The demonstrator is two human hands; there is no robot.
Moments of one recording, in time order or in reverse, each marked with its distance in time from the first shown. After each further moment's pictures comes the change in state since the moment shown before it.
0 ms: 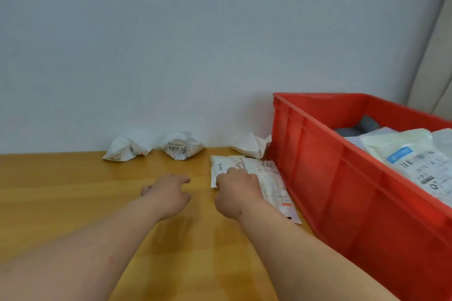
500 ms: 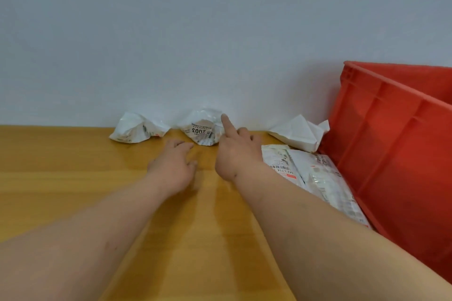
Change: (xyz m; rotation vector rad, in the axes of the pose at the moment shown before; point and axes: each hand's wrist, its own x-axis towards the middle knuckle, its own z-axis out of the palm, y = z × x) left_hand 0.122 -0.078 0.018 -0.253 0.186 -0.009; right_hand 0.157 -0.053 0.038 -0.116 0.041 -0.073
